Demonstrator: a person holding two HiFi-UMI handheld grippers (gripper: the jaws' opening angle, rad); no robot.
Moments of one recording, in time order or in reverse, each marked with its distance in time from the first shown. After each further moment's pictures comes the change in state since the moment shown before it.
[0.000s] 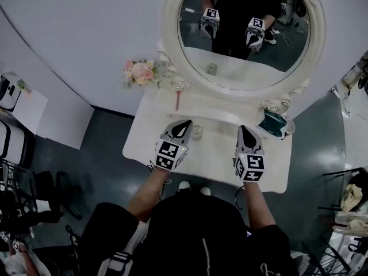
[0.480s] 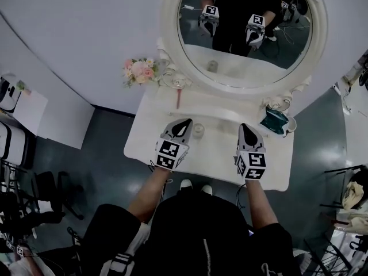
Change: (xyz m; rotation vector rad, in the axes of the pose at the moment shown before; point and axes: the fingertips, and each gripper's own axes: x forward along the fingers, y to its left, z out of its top) left arm -0.001 0.004 -0.006 0.007 0.018 0.012; right arm 0.003 0.001 -0.005 0.003 0.017 0.007
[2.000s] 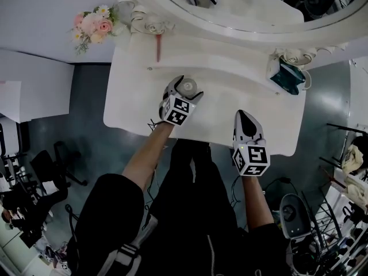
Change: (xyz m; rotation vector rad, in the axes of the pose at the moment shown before) left arm 0.130 -0.031 -0.230 0.011 0.376 -0.140; right arm -0.015 0.010 -0.130 0.165 0.279 -0.008
